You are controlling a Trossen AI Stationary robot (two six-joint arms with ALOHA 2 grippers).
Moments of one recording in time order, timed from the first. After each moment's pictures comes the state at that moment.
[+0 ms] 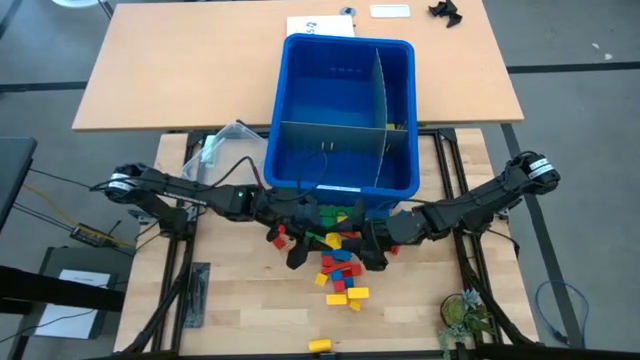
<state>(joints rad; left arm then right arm) -0.14 1.52 1.19 -0.09 0.16 -0.26 0.37 1.39 0.98 0.15 0.38 -0.94</state>
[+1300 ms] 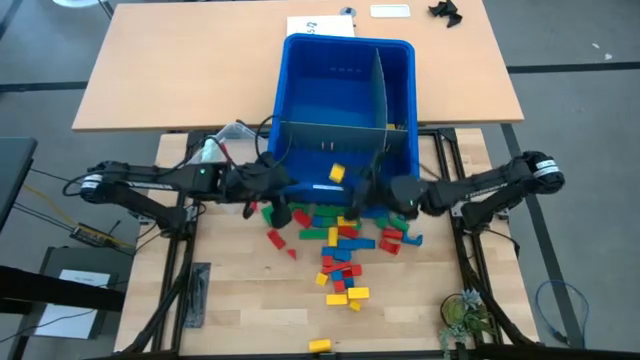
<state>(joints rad) -0.04 1.27 1.19 -0.54 -0.35 -0.16 0.13 1.33 0.98 0.30 0.74 -0.50</state>
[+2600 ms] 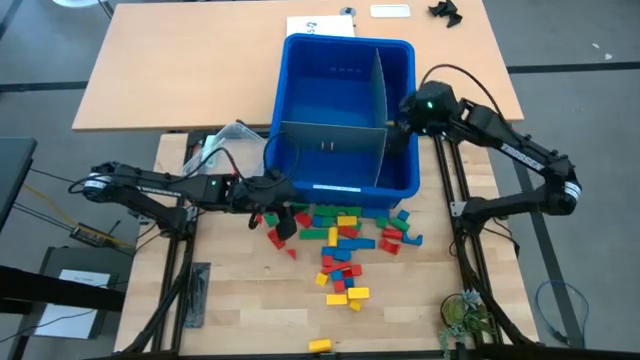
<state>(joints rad) -0.09 1.30 1.07 -0.33 -0.26 -0.25 -0.55 1.14 1.29 -0.78 0.18 0.02</state>
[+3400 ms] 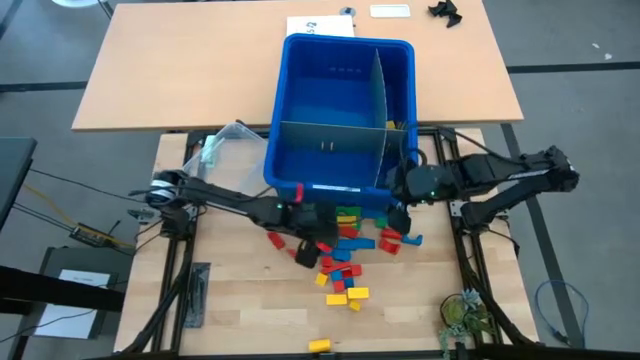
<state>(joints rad) -0.14 1.86 1.41 -0.49 -0.12 0.44 0.19 1.16 1.29 -0.86 0.33 0.33</state>
